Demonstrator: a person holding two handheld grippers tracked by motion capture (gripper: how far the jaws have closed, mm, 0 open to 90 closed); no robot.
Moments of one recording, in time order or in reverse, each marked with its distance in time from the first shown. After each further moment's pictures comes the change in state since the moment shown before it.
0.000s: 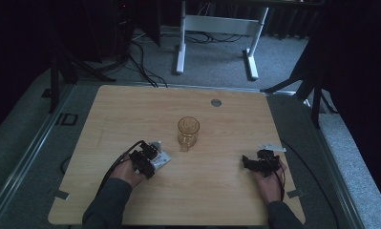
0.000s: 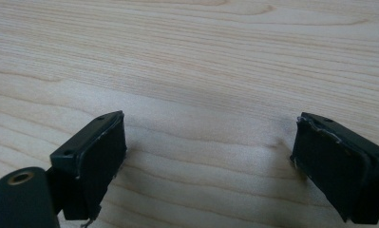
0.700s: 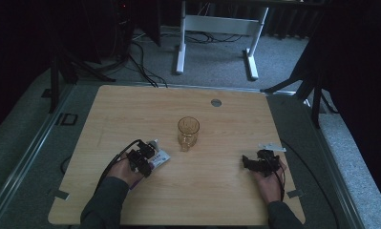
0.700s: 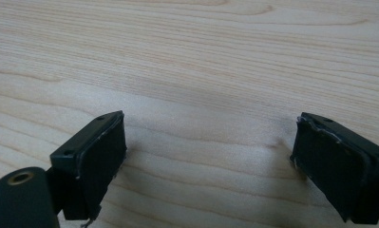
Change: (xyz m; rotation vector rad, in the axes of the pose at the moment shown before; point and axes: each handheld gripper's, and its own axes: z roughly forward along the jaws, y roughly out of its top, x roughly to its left) left arm 0.007 -0.007 -0.005 -0.041 -0.039 0.000; right arm 0.000 0.000 0.000 0.000 0.000 0.000
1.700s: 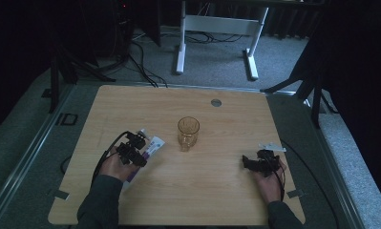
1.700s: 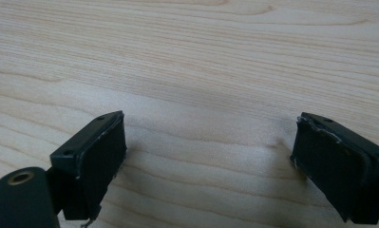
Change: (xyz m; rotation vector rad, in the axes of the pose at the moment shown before) left arm 0.018 -0.012 -0.037 -0.189 -0.007 -0.111; right arm 0.000 0.000 0.000 0.000 0.000 -0.002
